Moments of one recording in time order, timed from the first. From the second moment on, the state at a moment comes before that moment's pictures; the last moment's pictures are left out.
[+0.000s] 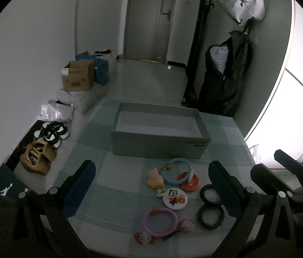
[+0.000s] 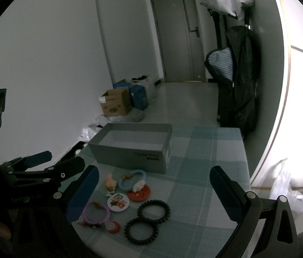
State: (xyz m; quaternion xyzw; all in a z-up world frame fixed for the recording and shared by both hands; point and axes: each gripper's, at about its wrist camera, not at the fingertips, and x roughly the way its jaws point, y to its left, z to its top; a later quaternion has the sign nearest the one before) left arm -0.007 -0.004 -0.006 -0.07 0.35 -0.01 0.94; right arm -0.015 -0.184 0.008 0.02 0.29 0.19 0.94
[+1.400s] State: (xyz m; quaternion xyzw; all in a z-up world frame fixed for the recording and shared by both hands) left arm -0.024 0.009 -0.061 -0.03 0.55 -0.10 0.83; right arm 0.022 -0.178 -0.023 0.08 0.38 0.23 0.89
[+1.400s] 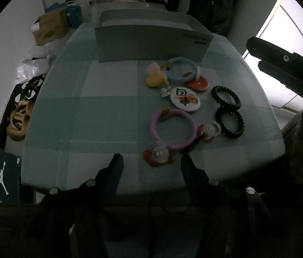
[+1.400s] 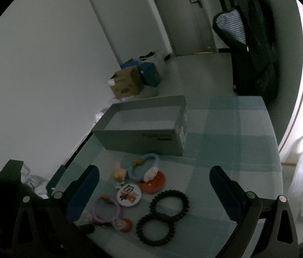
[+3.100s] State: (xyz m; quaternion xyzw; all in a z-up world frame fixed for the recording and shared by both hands) left arm -0.016 0.044 -0.038 -0.12 0.50 -0.09 0.85; right arm -0.042 -0.081 -0.075 -0.22 0.41 0.33 0.82
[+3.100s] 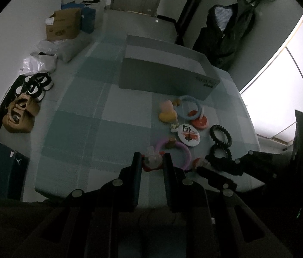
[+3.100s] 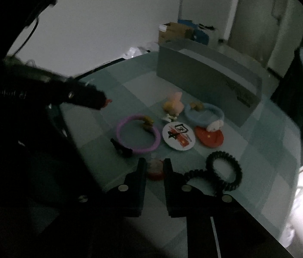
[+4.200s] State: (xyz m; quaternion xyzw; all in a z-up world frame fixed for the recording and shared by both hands) left arm 0.073 0.039 0.029 -0.11 0.45 -0.13 0.88; right arm 0.066 -0.149 0.031 0.07 0.39 0.34 0.85
